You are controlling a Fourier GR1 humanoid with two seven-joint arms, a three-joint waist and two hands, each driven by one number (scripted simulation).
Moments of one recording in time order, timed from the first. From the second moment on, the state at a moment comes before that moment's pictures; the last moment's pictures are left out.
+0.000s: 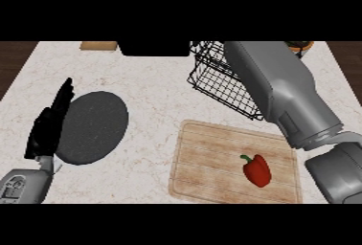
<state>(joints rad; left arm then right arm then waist) -0.18 0.36 -0.05 -1.42 -0.06 0.17 0.05 -1.46 -0.13 0.09 -0.26 1.19 -0.28 1.02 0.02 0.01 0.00</state>
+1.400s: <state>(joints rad) -0.11 0.36 0.00 -1.43 -0.08 0.16 0.05 -1.19 -0.12 -0.06 -0.75 1.21 -0.55 1.10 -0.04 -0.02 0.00</state>
